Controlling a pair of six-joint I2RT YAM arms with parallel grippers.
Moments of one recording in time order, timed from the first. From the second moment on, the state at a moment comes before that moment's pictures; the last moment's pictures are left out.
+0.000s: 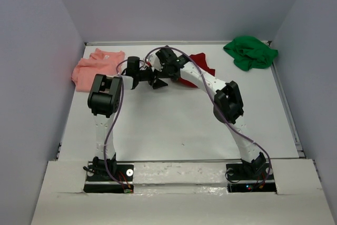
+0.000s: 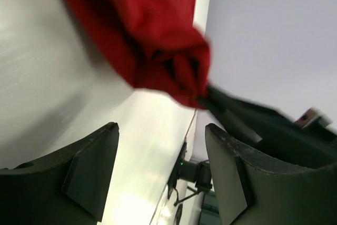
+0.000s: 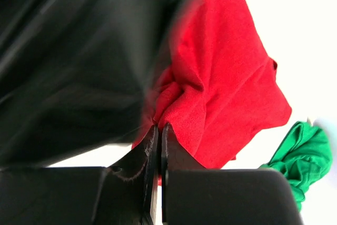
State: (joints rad) left arm -0.21 2.20 1.31 0.37 0.95 -1.07; right arm 0.71 2.37 2.23 -0.84 0.32 -0.61
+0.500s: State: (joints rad) left arm -0.29 2.20 1.28 0.32 0.98 -1.03; right arm 0.69 2.37 2.23 -0.77 0.33 -0.62
